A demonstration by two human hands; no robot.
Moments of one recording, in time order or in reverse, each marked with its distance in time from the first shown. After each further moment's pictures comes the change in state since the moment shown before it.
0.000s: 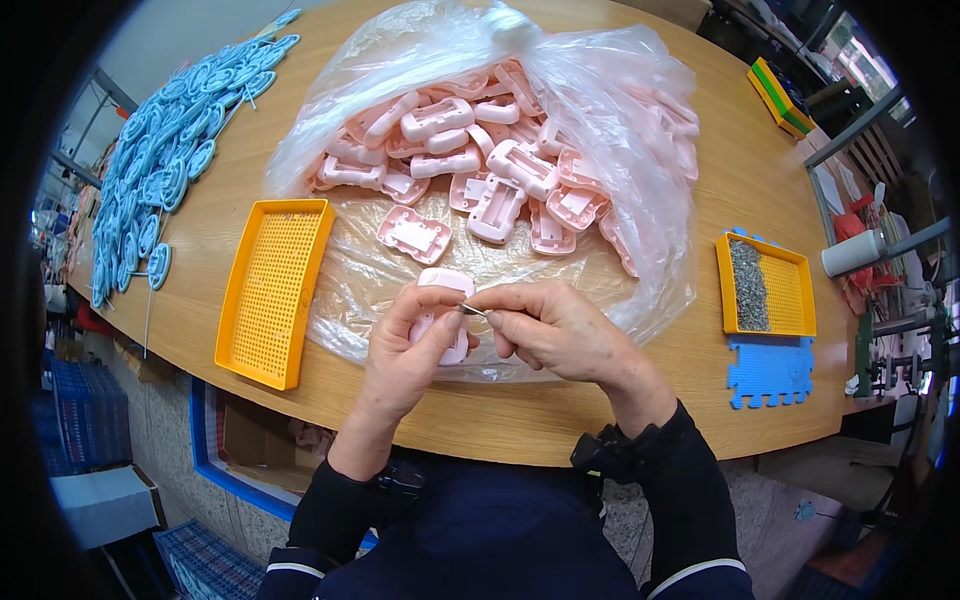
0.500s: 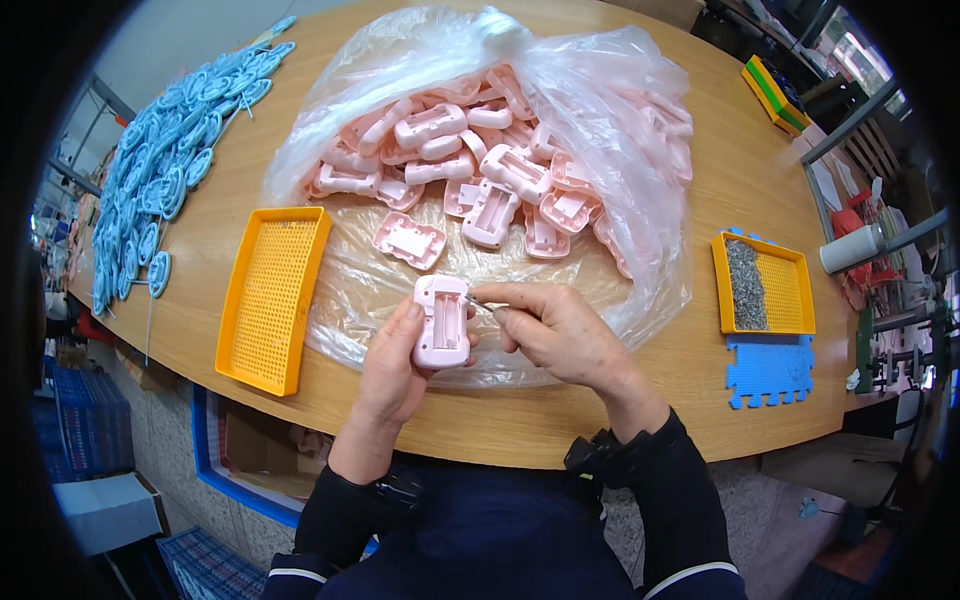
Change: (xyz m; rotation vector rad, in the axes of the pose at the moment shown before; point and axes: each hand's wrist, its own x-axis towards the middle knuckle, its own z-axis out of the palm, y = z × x) left_hand -0.001 -0.012 -0.008 -0.414 0.002 -0.231; right_hand -0.002 0.004 -0.002 -0.118 0.123 -0.044
